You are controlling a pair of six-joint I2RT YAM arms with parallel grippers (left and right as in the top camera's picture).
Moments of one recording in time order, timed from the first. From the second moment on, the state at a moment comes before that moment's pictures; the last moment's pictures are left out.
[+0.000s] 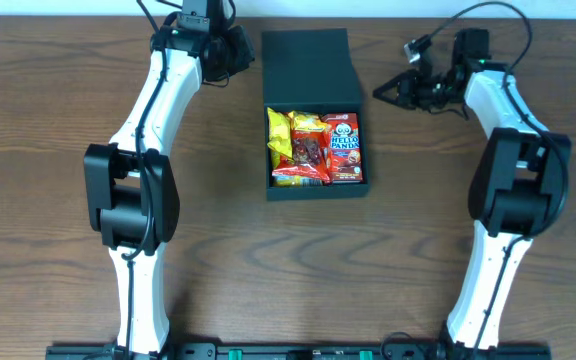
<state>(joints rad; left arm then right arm) -0.18 2.26 2.02 -0.71 0.29 -0.56 -0.09 2.39 1.85 -0.69 -0.96 0.01</state>
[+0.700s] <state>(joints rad) -0.18 2.46 2.02 -0.61 0.45 -0.79 -0.04 2.45 1.85 -0.55 -1.01 0.14</state>
